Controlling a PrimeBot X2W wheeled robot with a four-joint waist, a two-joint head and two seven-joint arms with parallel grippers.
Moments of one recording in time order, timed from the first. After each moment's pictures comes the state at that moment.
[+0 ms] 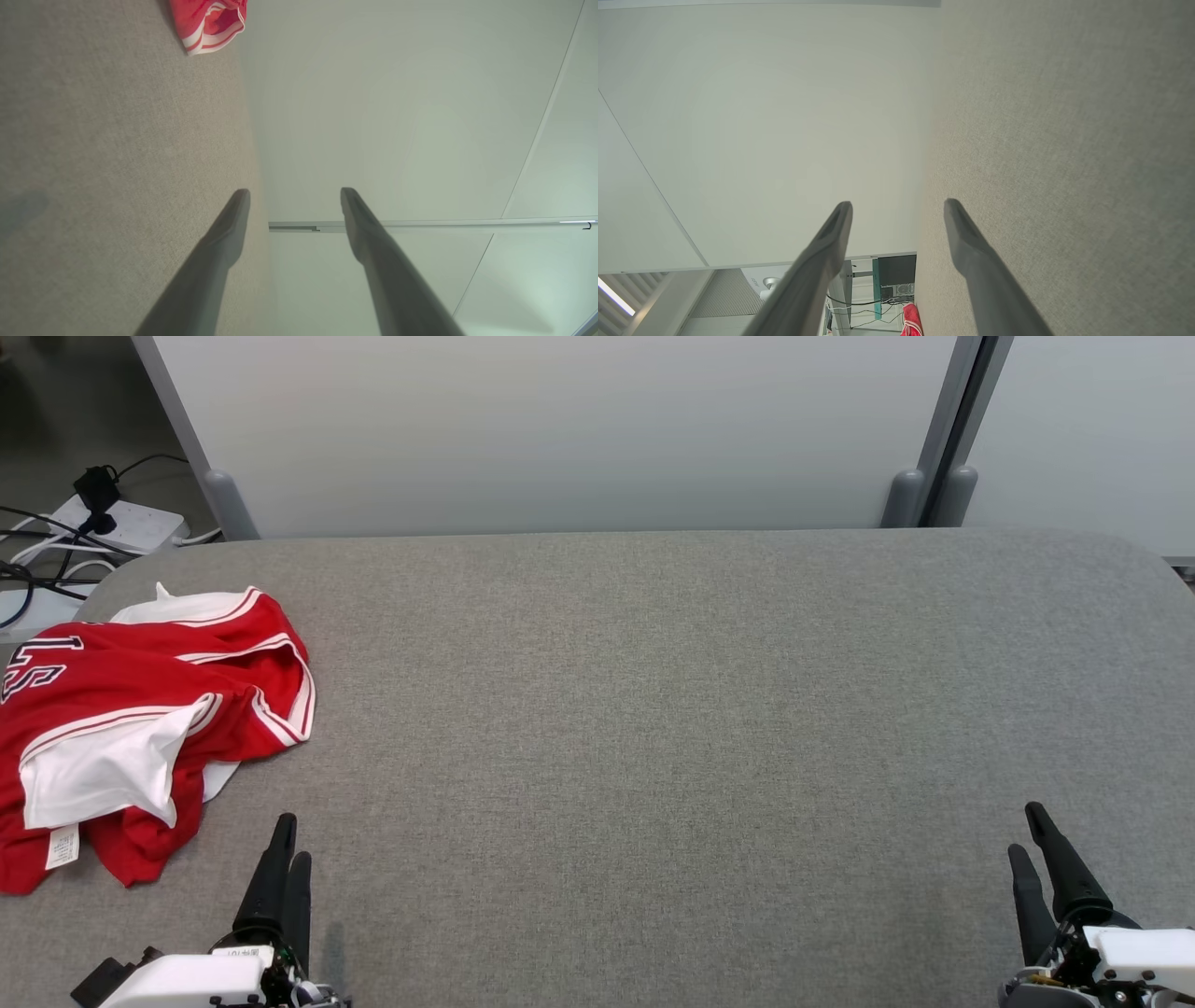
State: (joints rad) left arm -0.02 0.03 0.08 0.30 -1.60 -0.12 0.10; right arm -0.05 -0.03 -0.12 0.30 1.60 0.13 0.10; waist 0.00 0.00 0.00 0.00
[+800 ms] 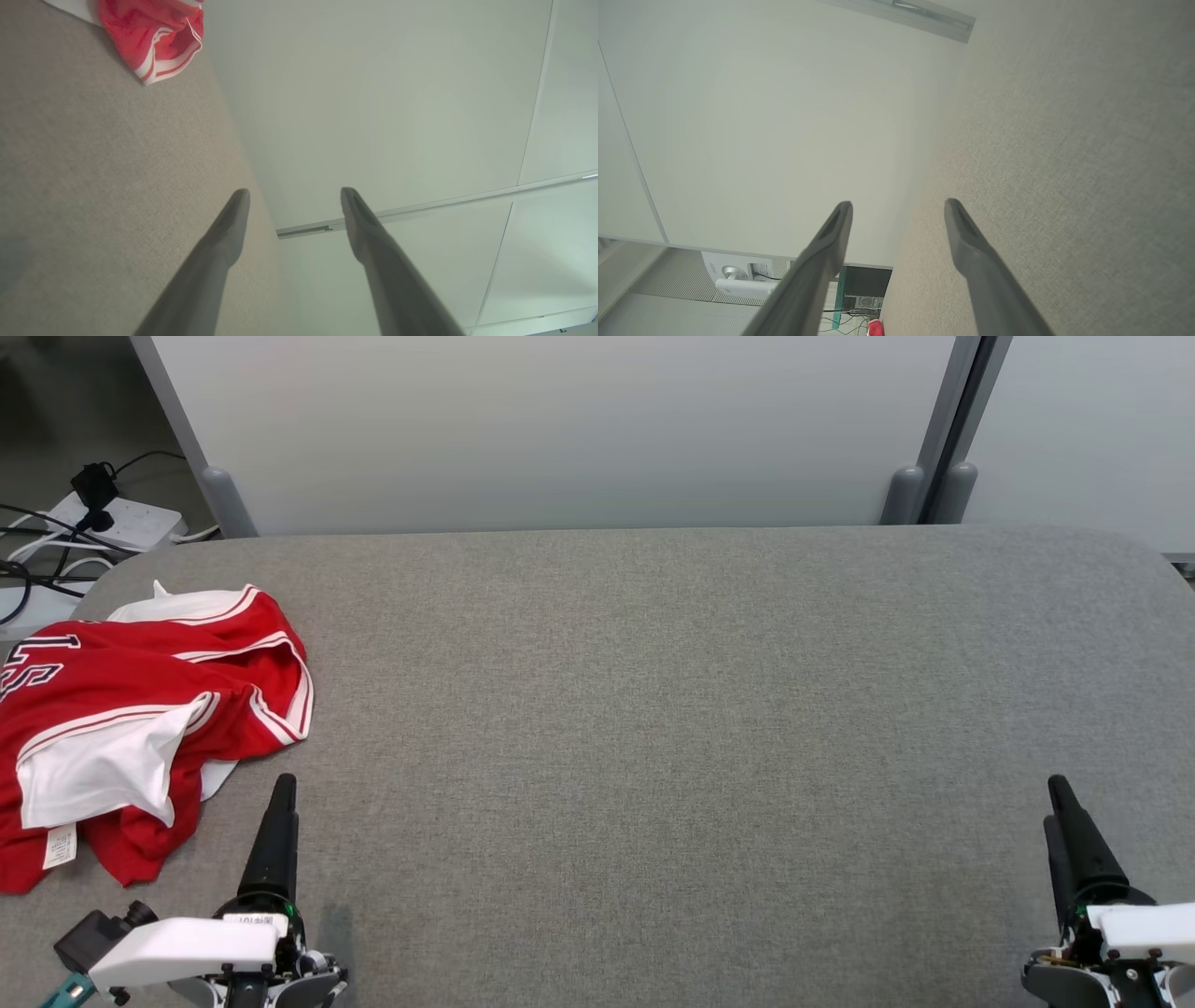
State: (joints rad) left arm -0.06 0.06 0.03 0.27 -1.47 -0.12 0.03; right arm -0.06 -0.08 -0.10 0.27 1.46 0.13 0.03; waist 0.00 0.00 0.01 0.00
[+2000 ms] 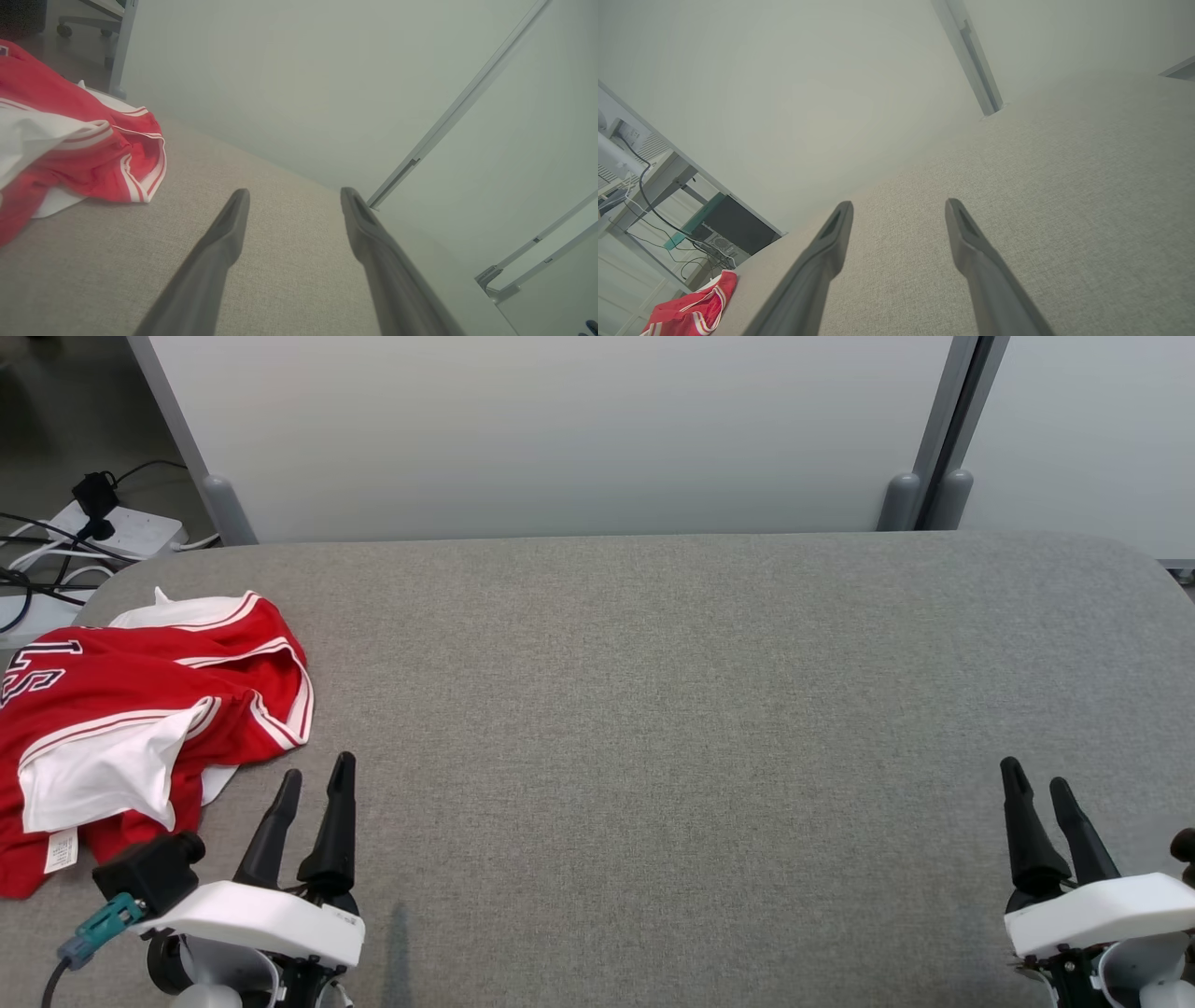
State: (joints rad) left arm -0.09 0.12 -0.06 0.22 -0.74 -0.09 -0.08; right arm -0.09 -0.11 -0.03 0.25 0.74 0.13 -0.08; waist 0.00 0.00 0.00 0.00
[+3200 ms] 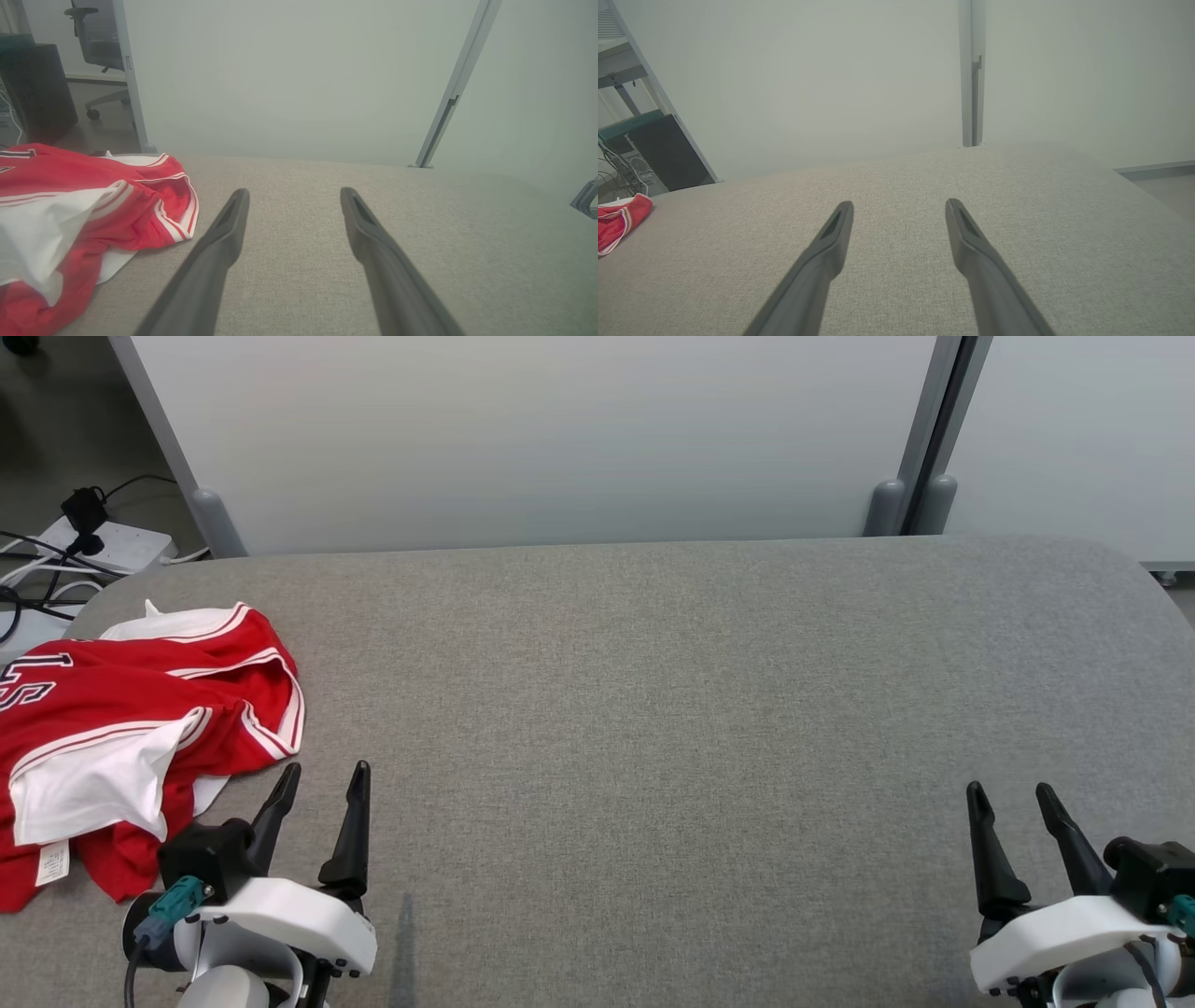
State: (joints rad) left arm -0.15 0.15 -0.12 0.37 -0.39 -0.05 -0.18; right arm -0.09 -0.10 -0.01 0.31 0.29 0.13 -0.18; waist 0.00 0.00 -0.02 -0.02
